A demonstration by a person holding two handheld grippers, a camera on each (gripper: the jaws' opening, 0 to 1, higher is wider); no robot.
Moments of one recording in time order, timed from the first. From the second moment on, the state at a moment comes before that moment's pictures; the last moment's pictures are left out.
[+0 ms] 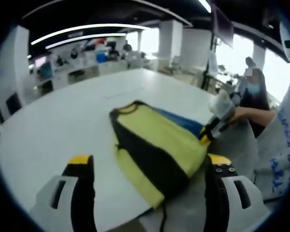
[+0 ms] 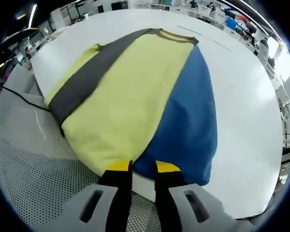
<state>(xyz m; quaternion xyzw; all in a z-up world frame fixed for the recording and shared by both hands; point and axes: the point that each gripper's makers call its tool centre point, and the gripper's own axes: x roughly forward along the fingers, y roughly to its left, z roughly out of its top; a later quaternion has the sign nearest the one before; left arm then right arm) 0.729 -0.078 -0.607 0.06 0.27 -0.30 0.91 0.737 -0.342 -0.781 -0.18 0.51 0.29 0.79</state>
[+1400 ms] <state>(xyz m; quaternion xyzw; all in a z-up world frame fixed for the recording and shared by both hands) 0.728 -0.113 -0.606 0.08 0.28 -0.27 0.92 0.818 -0.475 -0.699 -0.18 0.42 0.22 0.86</state>
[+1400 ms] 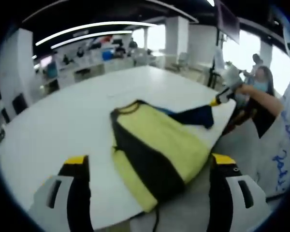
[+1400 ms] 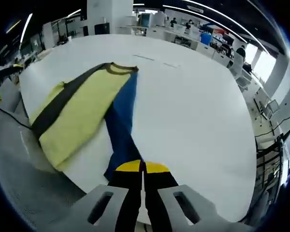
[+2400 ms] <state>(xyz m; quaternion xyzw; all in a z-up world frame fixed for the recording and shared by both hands) 0.734 -0.128 -0.598 0.08 0.28 -0.21 0.93 0.877 -0.557 -0.711 -0.19 0.42 0.22 0.86</state>
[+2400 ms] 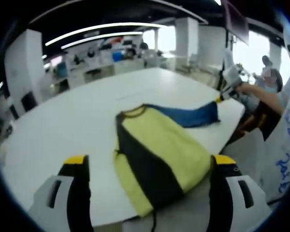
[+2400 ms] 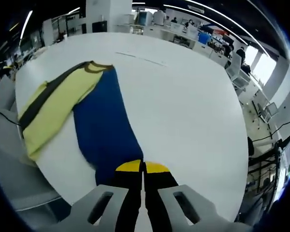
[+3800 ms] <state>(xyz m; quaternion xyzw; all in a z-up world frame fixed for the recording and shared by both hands) 0.733 -0.122 -0.593 0.10 0.30 -0.19 0.93 0.921 -0.617 -0.767 -0.20 0.45 0.18 0.85</state>
